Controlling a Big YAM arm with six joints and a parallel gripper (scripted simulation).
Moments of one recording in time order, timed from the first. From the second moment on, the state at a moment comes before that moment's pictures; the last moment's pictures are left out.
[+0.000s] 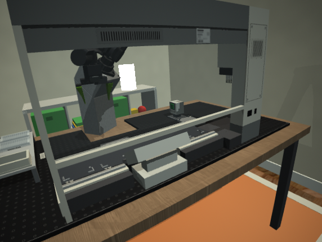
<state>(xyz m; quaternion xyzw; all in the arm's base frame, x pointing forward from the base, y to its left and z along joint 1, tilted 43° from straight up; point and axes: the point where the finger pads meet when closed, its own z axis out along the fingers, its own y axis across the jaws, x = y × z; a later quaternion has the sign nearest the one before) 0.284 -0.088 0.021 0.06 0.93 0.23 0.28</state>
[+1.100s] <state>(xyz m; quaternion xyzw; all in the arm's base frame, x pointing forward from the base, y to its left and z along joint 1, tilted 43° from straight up) 0.262 0.001 0.053 -0.02 0.93 0.21 0.30</state>
